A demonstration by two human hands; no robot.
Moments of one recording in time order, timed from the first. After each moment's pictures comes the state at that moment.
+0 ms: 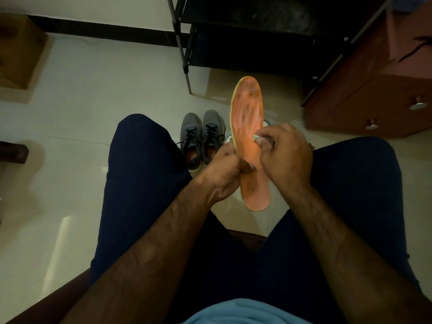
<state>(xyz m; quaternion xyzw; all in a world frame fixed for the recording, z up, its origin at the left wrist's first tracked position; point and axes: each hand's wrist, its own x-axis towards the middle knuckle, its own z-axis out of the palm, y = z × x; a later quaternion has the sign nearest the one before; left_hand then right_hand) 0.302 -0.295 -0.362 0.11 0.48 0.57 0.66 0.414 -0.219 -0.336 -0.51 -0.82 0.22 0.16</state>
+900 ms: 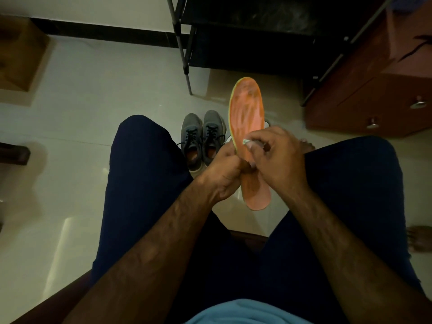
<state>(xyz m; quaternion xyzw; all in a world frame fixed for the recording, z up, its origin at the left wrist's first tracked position) 0.304 -0.293 -0.358 0.13 0.47 0.59 0.64 0.413 -0.223 -0.346 -0.45 -0.81 0.31 0.20</state>
